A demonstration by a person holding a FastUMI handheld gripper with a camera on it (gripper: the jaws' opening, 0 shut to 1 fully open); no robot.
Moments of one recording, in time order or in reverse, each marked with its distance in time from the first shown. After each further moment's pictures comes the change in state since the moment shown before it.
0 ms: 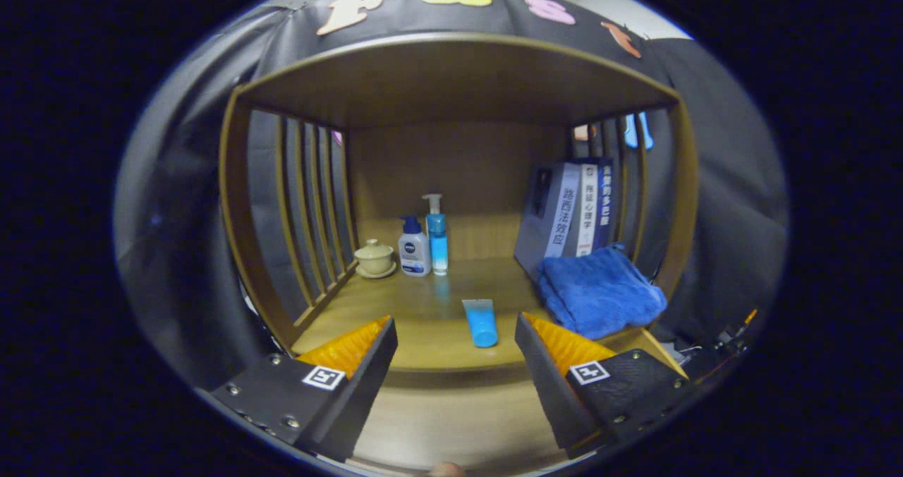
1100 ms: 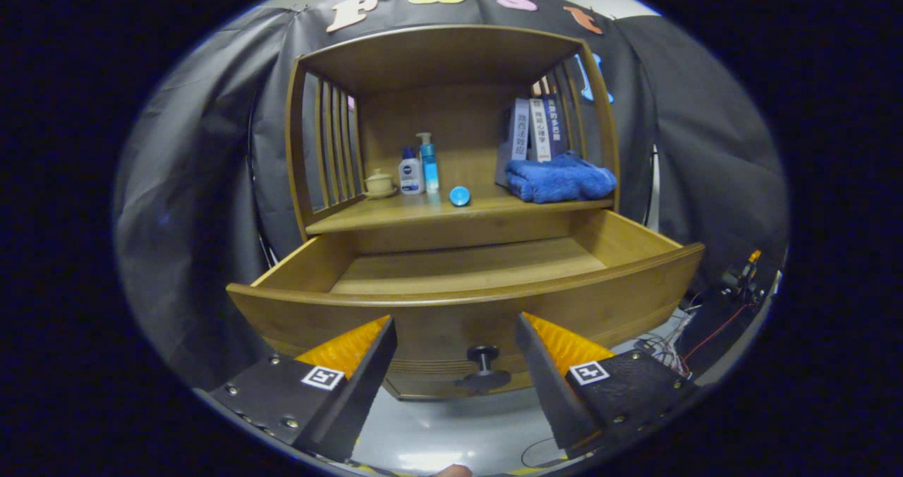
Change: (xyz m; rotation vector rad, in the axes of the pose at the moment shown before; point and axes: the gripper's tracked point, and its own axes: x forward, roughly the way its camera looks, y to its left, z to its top) arm -0.096 -0.025 -0.183 0.063 0.100 0.043
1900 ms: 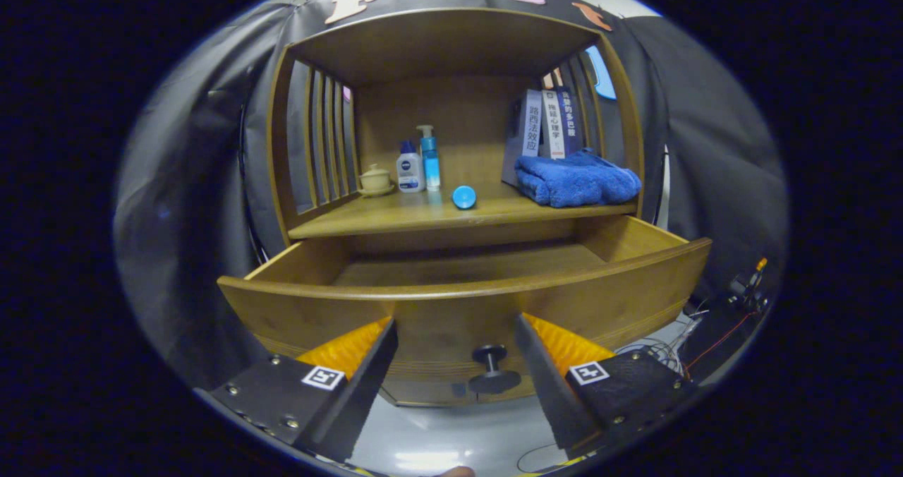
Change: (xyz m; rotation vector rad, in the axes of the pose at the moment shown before) arm 0.052 0.002 0.015 -0.018 -0.005 -0.011
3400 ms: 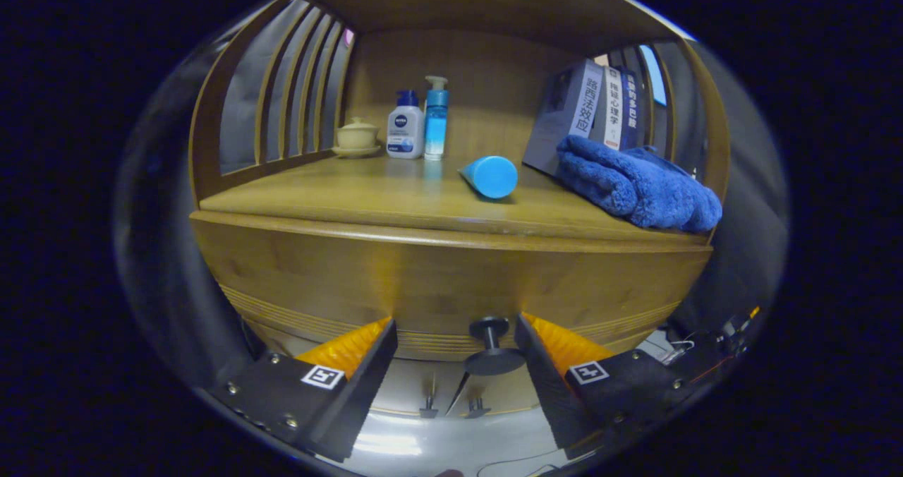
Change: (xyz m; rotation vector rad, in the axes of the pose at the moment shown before) arm 0.123 0.000 0.000 -0.143 0.097 -0.031
